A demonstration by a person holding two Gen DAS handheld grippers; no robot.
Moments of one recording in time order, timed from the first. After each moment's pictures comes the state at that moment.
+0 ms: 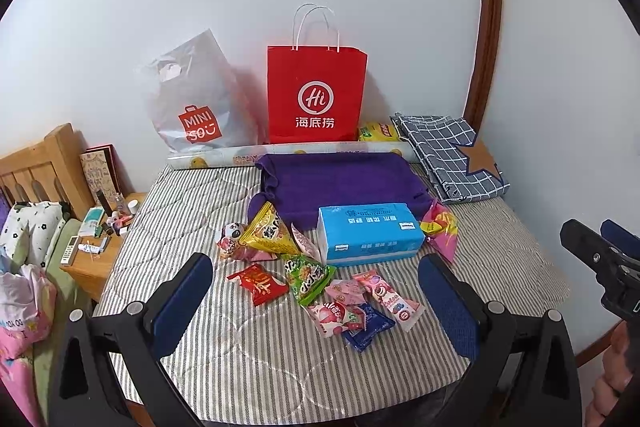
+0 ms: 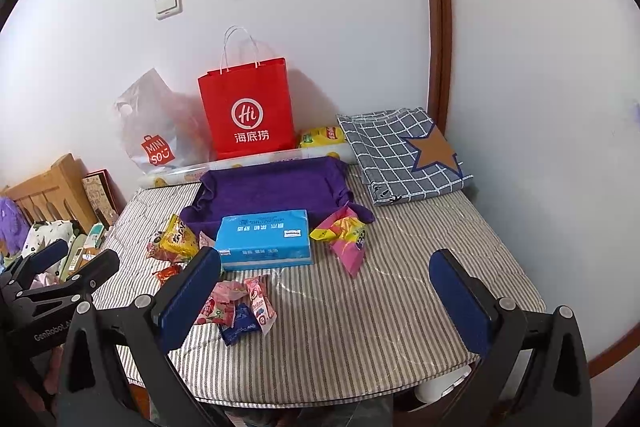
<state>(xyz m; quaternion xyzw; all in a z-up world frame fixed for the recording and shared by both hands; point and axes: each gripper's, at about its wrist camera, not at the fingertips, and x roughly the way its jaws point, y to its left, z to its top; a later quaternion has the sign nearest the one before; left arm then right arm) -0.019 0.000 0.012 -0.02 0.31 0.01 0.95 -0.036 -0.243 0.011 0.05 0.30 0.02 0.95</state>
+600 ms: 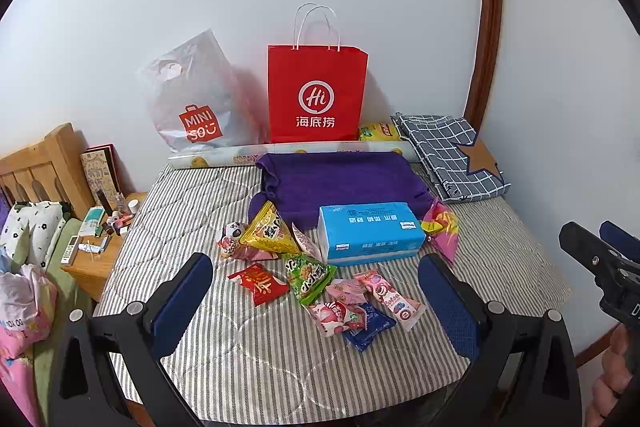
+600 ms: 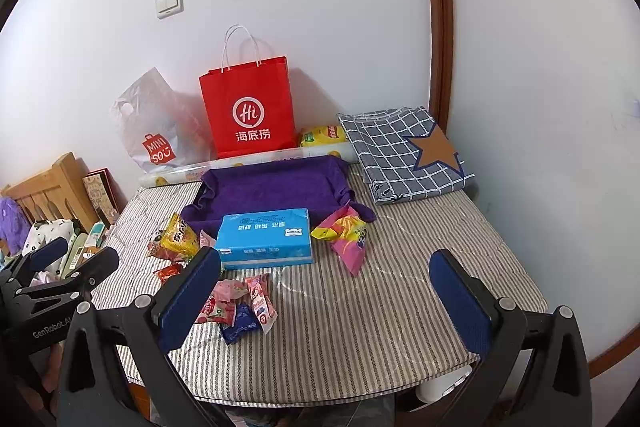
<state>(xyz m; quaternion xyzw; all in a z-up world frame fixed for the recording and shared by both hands) -0.020 0.001 0.011 -0.02 0.31 0.01 0.95 -0.038 -0.240 0.009 0.05 0.30 0.03 0.95</state>
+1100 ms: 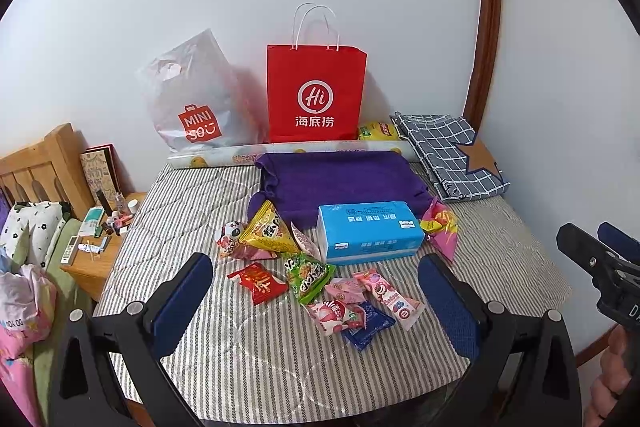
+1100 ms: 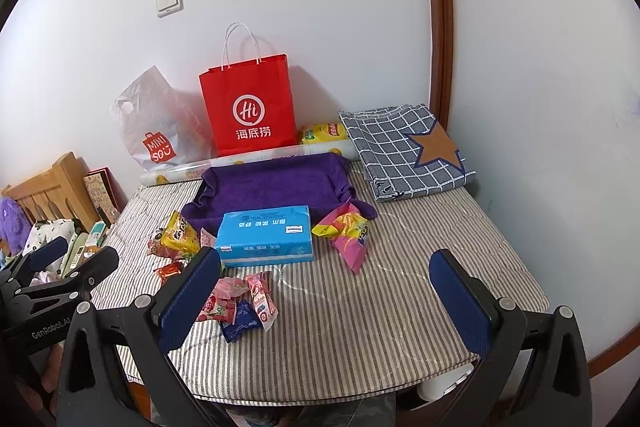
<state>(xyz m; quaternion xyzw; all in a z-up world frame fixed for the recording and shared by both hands) -0.021 -0.002 0.010 -0.02 0.31 0.01 0.95 -0.038 -0.239 0.006 0.05 0.30 0.03 0.95</state>
